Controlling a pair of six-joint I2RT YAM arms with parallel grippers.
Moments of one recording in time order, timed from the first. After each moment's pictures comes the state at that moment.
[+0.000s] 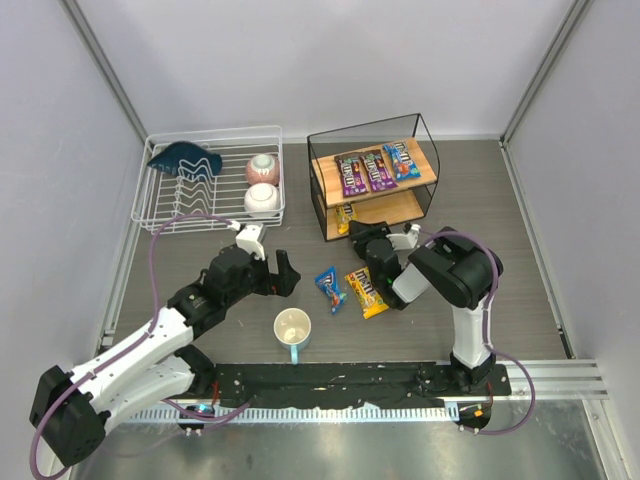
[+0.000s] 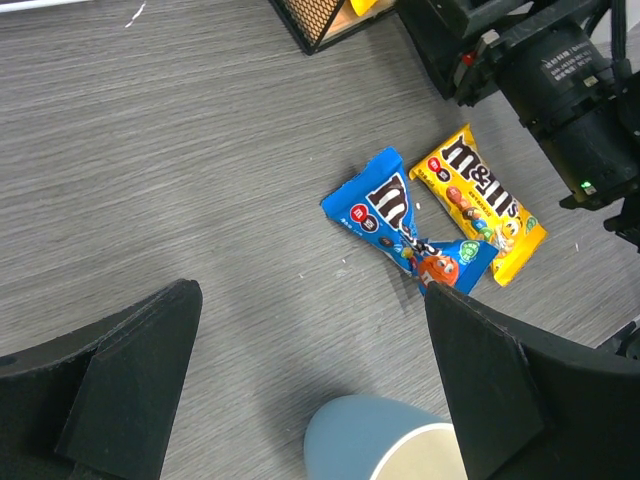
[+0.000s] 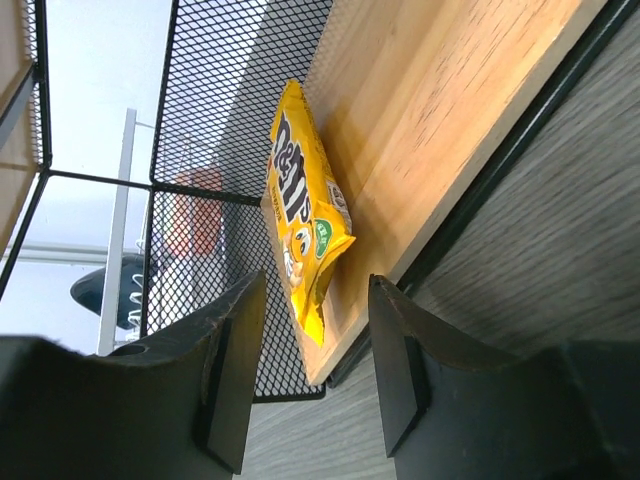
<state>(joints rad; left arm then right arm) -0.69 0.85 0.52 -0.17 -0.06 -0.47 0.67 1.99 0.59 1.18 0.59 1.27</state>
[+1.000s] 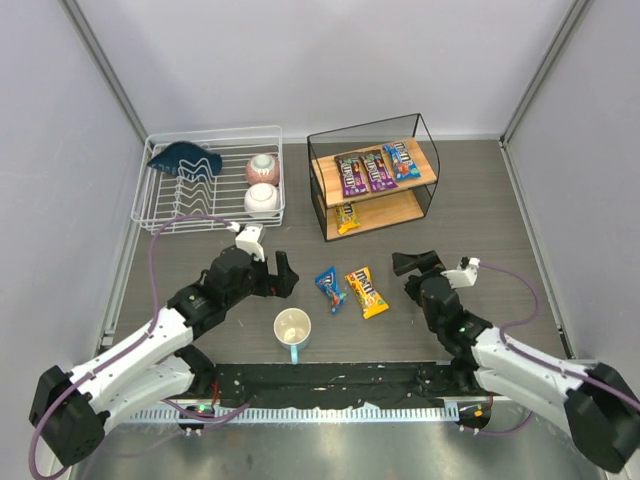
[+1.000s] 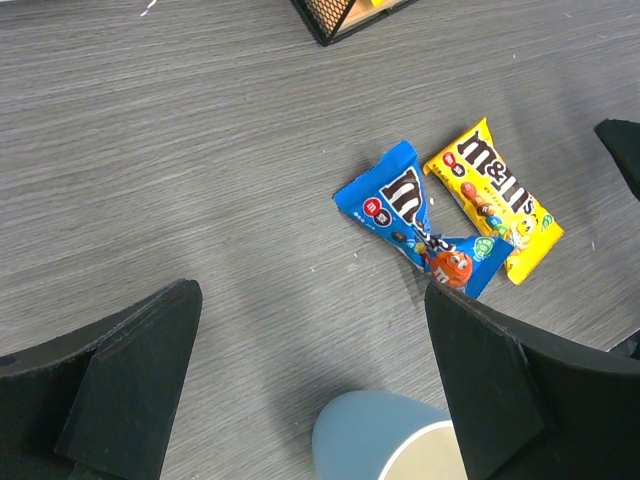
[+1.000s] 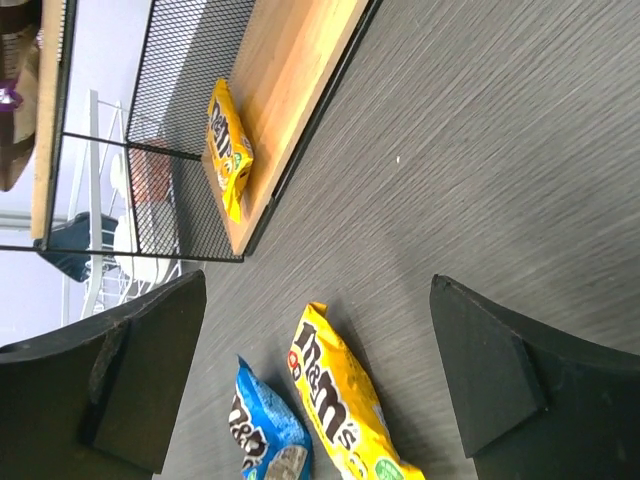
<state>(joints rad) -0.69 0.85 0.52 -0.20 -0.09 -0.47 0.67 0.84 0.11 0.33 0.59 1.26</state>
